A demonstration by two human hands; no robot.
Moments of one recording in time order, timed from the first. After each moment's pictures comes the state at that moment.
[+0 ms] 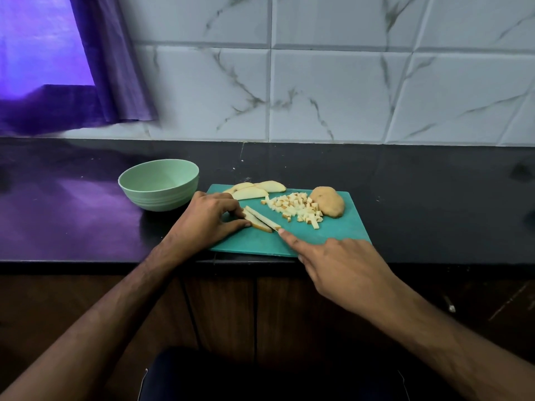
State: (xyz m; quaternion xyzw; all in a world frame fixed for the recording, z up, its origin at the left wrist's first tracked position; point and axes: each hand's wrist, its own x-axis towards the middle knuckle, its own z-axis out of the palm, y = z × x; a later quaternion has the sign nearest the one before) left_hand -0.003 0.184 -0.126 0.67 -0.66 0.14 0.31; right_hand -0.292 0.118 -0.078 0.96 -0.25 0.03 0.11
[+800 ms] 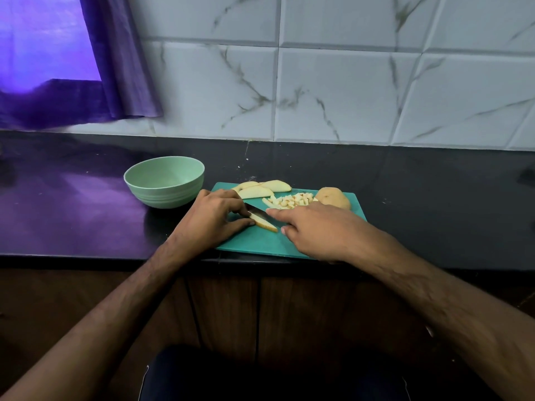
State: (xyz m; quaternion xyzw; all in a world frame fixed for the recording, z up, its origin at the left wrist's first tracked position) left_hand -0.013 0.192 -0.122 0.69 -0.64 0.17 0.27; right_hand -0.238 0.104 -0.036 0.97 -0.24 -0.03 -0.01
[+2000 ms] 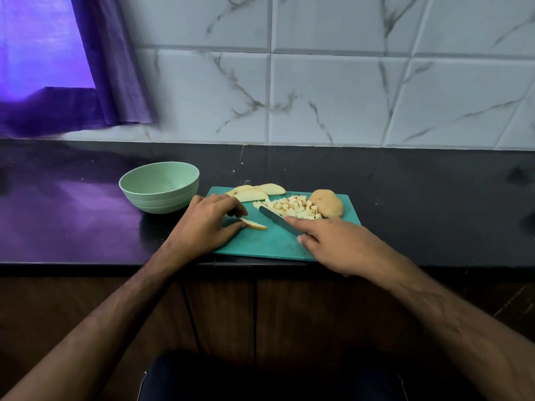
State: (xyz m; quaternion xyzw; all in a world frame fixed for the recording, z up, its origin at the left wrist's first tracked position) left_hand -0.017 0.196 -0.122 0.71 -0.63 0.16 0.28; right_hand -0.270 0.084 -0.060 0.96 -0.27 0.00 -0.05
